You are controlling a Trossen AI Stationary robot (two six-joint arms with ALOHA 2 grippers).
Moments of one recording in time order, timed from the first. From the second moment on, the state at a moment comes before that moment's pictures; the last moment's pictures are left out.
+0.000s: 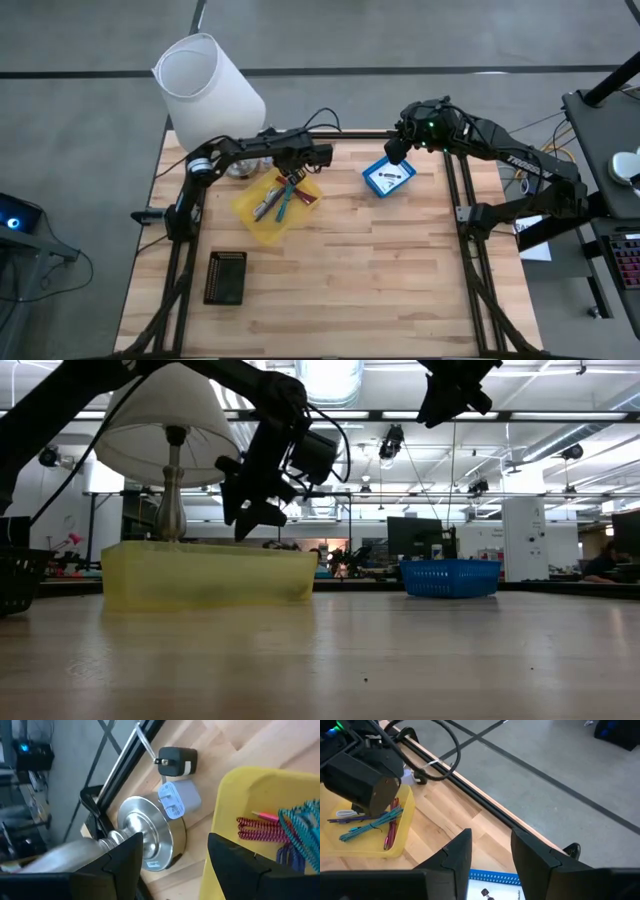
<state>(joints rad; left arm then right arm) 0.36 2.08 1.79 -1.53 -0.65 -0.56 -0.43 1.19 1.31 -0.78 0.29 0.26</state>
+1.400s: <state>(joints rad) 0.37 2.00 1.52 -1.31 -0.76 -1.33 -0.43 1.19 1.31 -0.89 0.28 0.21</state>
